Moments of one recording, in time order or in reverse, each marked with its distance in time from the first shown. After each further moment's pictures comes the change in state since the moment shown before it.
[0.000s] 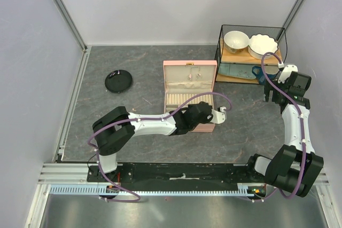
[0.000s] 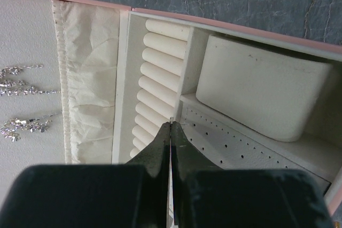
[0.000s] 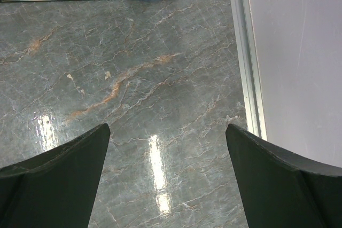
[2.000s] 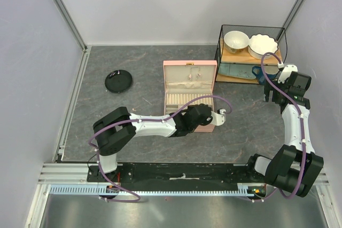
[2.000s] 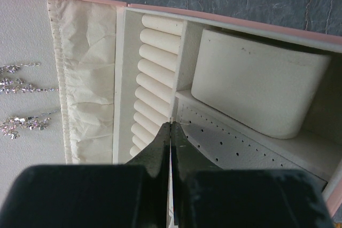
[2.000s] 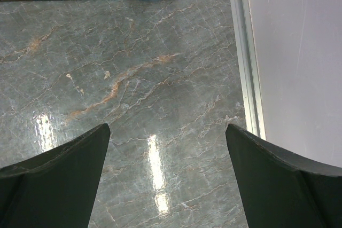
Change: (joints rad) left arm -0.010 0.005 -0.031 0.041 -0.030 0.032; right arm 0.000 0.000 0.000 0.000 0.000 -0.007
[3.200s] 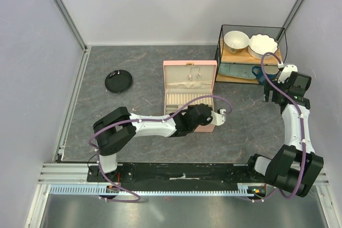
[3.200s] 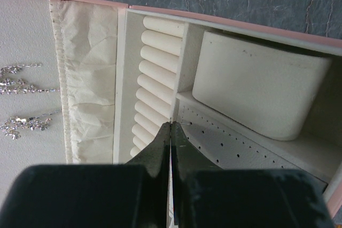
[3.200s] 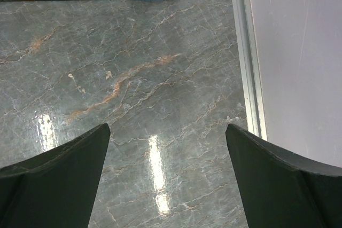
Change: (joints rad) left arm 0.000 0.001 0.000 0.007 0.000 0.000; right arm -0.001 0.000 0.000 0.000 -0.008 0.000
